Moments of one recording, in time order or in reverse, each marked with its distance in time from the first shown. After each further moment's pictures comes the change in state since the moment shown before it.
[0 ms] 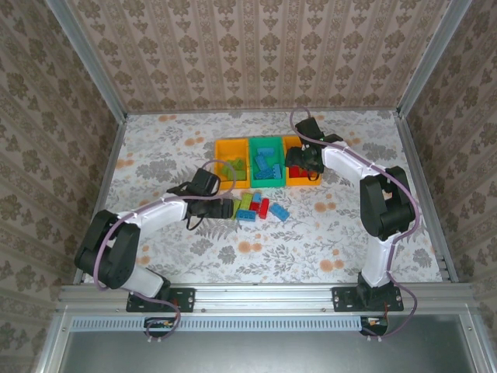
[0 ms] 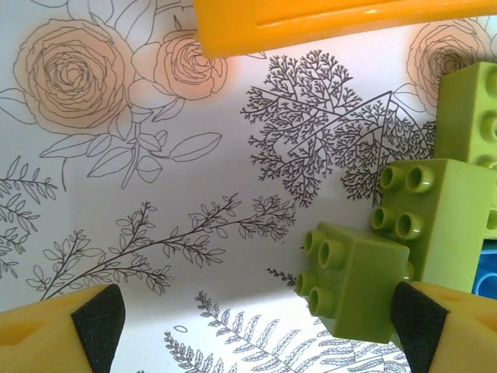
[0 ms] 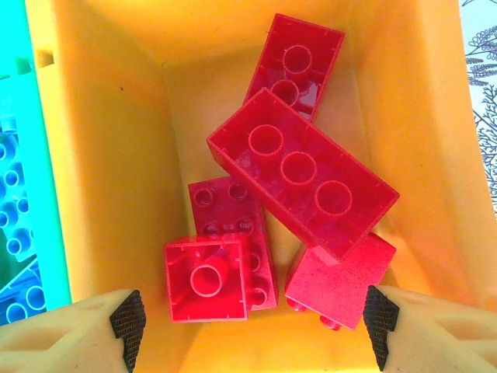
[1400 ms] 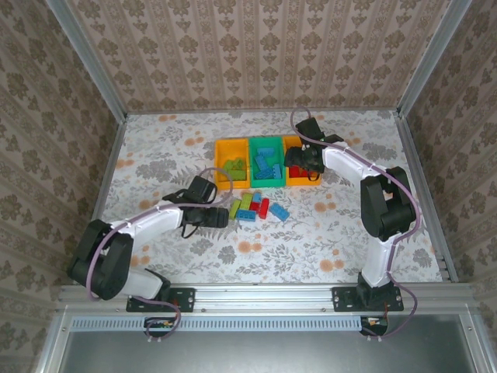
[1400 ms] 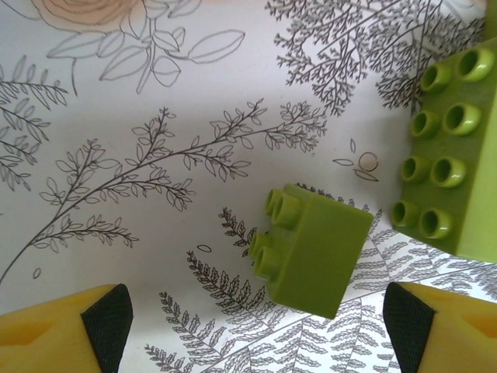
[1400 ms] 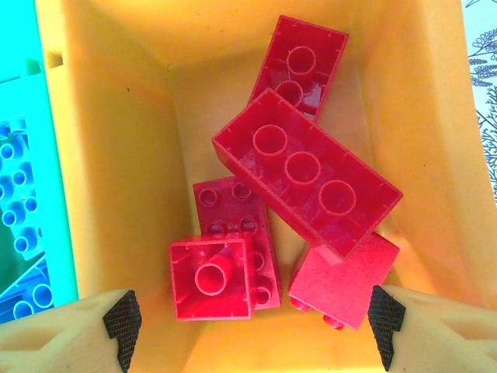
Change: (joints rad) left arm -0.017 -0.073 -0.073 -0.065 -0.001 0.025; right arm 0.000 -0.008 -0.010 0.011 -0.008 0.001
